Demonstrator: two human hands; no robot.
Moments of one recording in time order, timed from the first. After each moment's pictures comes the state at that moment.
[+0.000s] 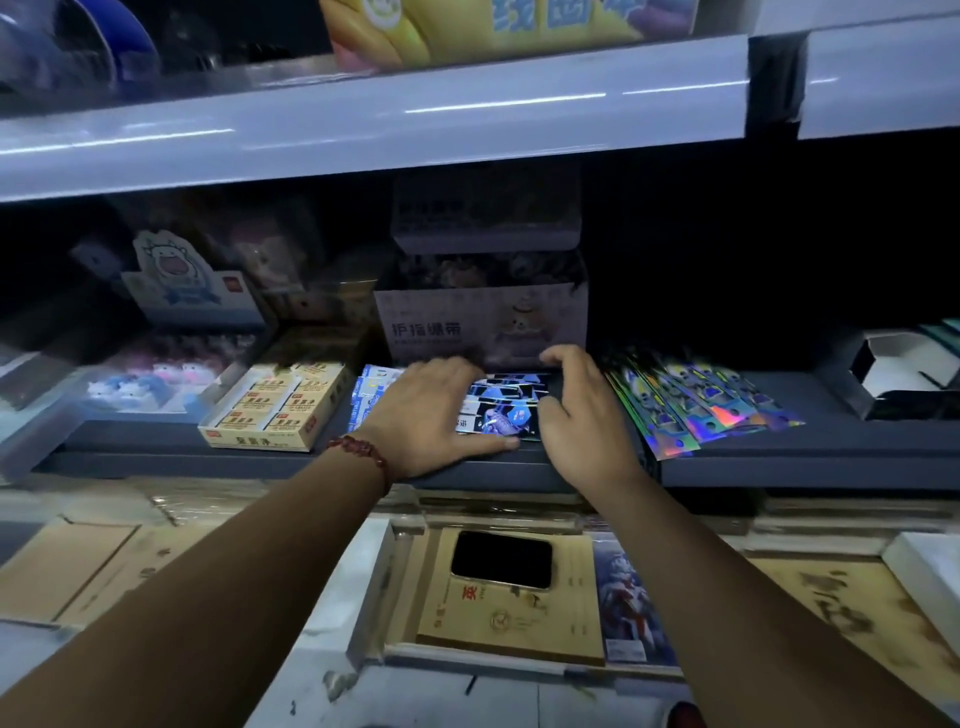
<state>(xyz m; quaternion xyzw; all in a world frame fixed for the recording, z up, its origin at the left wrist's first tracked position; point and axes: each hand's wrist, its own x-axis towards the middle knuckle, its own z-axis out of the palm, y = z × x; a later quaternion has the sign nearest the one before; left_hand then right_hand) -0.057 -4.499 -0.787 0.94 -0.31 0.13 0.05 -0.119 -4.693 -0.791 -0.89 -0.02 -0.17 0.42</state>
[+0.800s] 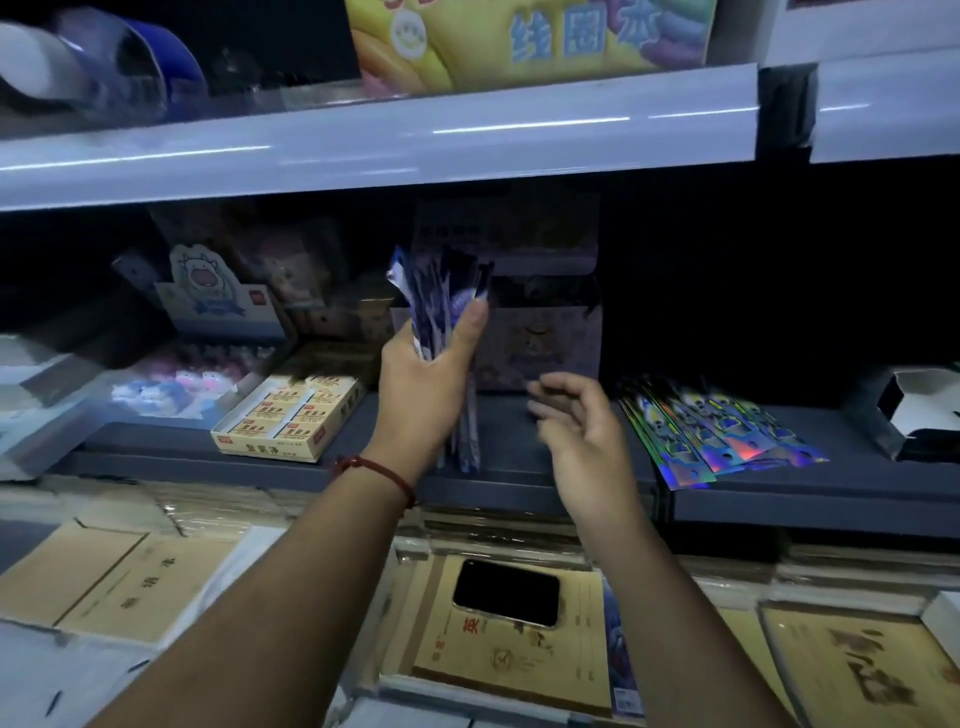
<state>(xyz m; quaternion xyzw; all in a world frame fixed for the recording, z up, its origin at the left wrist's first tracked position) -0.104 -4.537 -0.727 0.73 -0.10 0.25 0.63 -0.136 -4.675 -0.786 -0.68 -0.02 -0.13 0.72</state>
